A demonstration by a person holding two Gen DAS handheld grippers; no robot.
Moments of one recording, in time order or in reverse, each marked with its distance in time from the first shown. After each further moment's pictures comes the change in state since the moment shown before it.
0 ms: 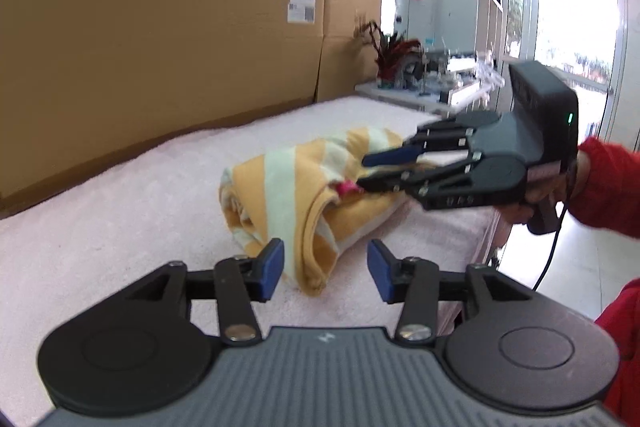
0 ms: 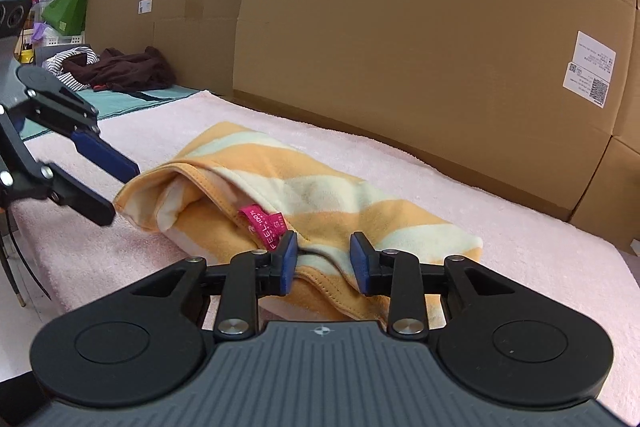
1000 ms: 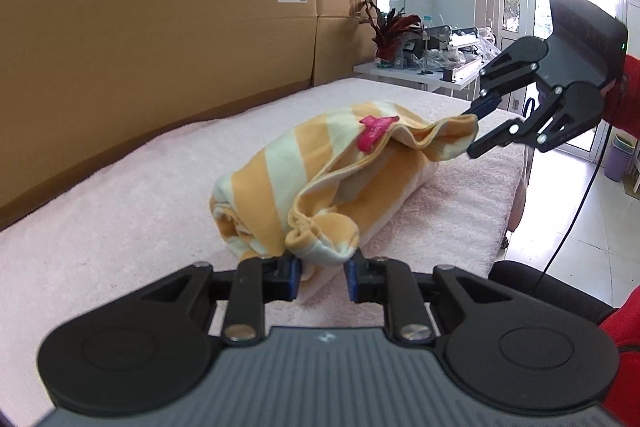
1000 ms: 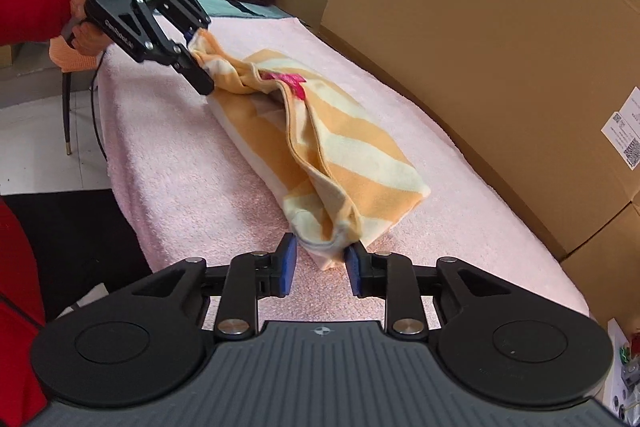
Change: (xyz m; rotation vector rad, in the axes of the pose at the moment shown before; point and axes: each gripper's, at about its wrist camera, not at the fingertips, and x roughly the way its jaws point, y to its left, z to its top) left arm 0.043 0.000 -0.006 0.091 0.116 0.013; right arm -0.042 -0.064 0.012 -0.305 0.156 0.281
